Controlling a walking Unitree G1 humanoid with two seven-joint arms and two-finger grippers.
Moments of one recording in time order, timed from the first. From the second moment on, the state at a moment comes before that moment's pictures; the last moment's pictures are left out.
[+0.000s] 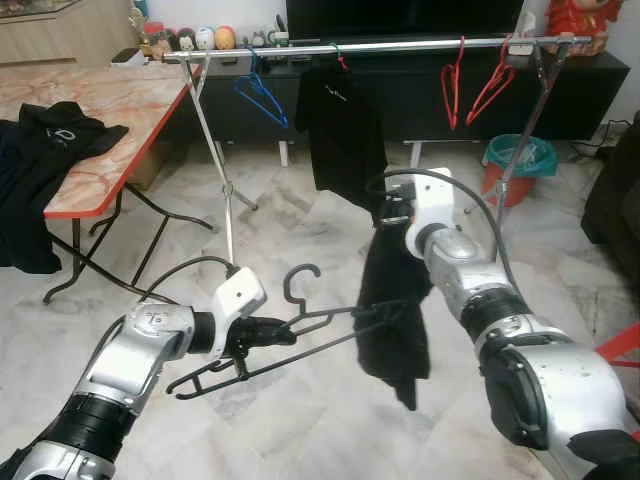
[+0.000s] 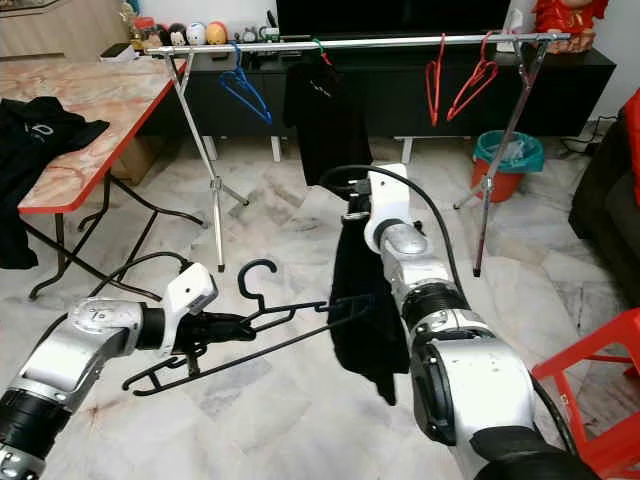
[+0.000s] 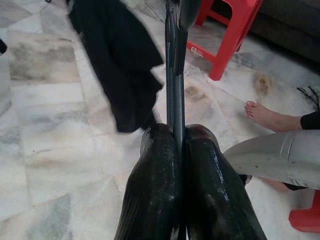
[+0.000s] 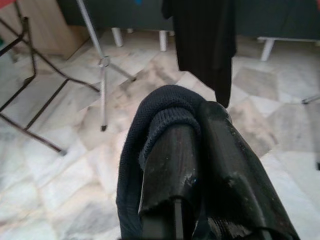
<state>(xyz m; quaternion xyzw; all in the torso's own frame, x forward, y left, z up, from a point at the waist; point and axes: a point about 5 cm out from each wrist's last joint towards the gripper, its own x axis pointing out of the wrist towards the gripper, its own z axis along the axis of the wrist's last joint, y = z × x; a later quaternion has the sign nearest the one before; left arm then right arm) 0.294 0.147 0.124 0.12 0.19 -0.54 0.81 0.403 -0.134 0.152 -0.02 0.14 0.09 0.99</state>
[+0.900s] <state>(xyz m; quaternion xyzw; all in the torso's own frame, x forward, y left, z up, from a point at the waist) 0.323 0.147 0.116 0.20 0.17 -0.40 0.88 0.404 -0.126 0.157 0.00 0.14 0.11 0.98</state>
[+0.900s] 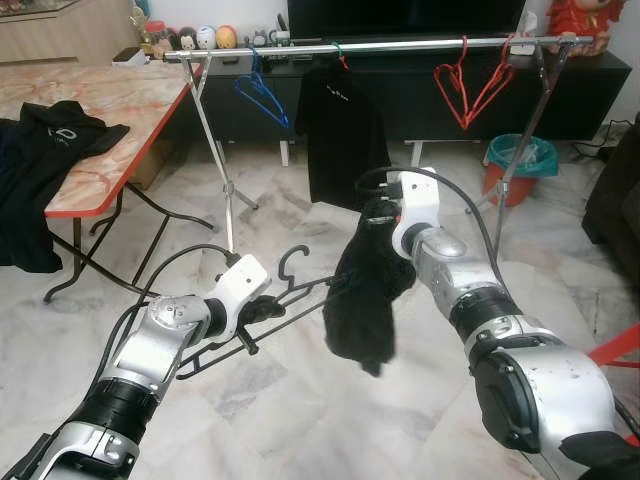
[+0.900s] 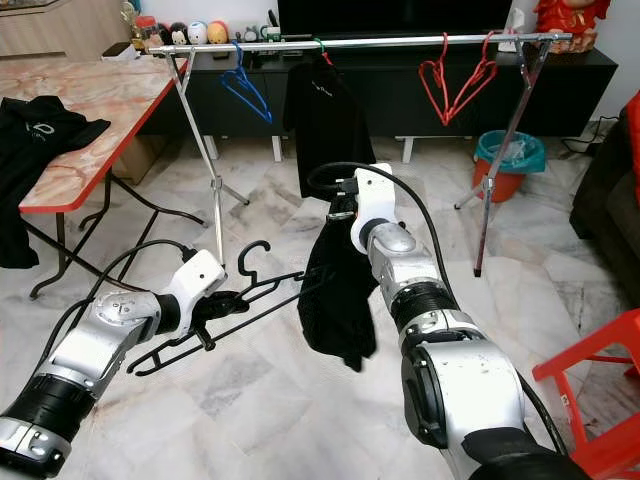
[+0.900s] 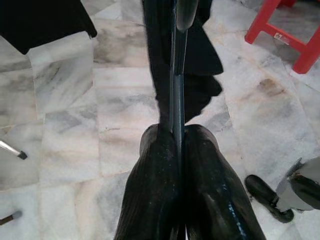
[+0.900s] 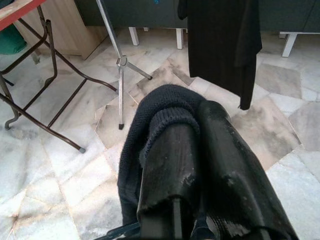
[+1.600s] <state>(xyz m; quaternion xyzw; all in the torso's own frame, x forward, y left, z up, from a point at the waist) 0.321 0.142 0.120 0.17 0.16 -0.42 0.88 0.404 -0.119 0.158 0.01 0.15 0.13 0.98</state>
